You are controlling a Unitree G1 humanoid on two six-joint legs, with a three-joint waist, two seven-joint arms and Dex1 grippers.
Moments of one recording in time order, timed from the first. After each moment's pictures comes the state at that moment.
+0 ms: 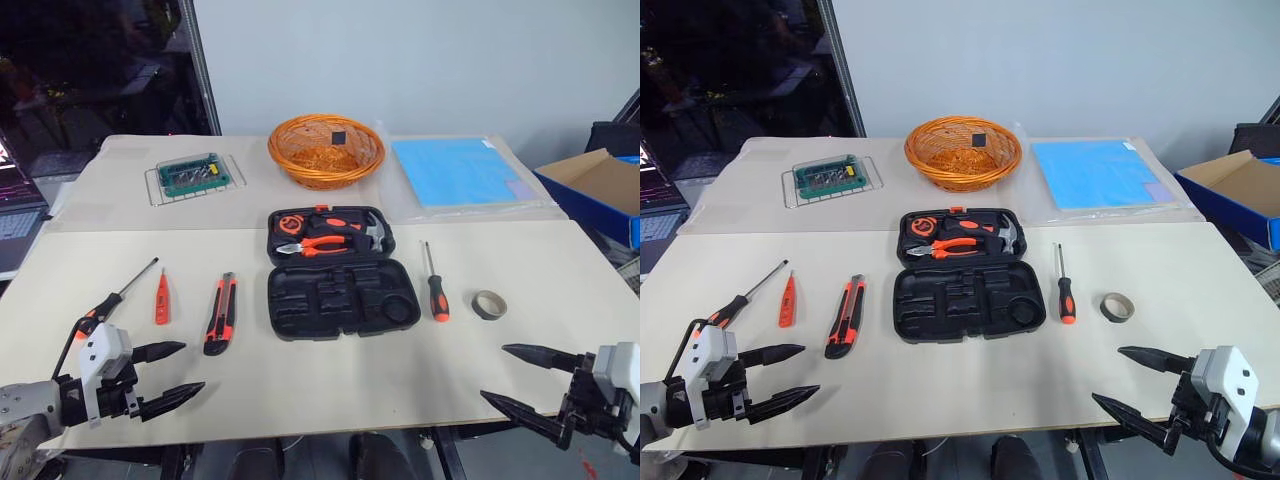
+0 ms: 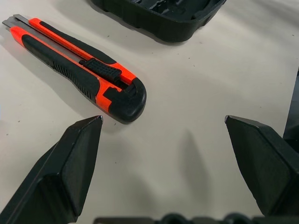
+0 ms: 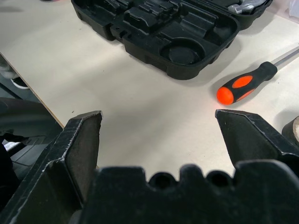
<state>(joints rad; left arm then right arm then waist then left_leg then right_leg) 0.39 0.82 0.44 -0.30 -0.55 0.35 -1.17 0.56 -0.73 -0.61 -0.49 0.57 0.22 1.15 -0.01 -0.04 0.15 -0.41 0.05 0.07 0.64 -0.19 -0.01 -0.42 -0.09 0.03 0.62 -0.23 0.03</state>
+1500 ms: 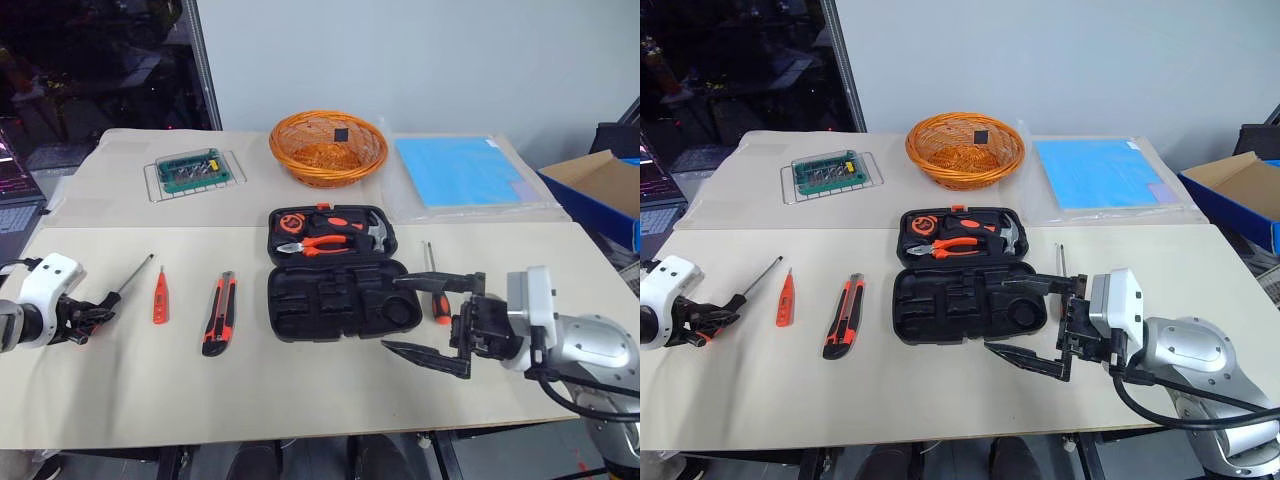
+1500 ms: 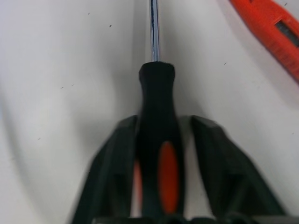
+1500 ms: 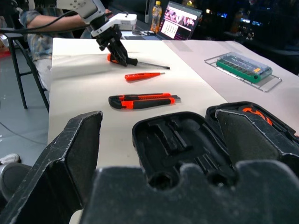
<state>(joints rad) -0.20 1.12 0.20 0.31 -0.32 0.63 -0.95 0.00 -0.75 -0.21 -0.66 0.68 0.33 0.98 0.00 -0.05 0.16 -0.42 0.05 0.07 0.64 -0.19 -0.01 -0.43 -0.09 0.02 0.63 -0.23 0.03</state>
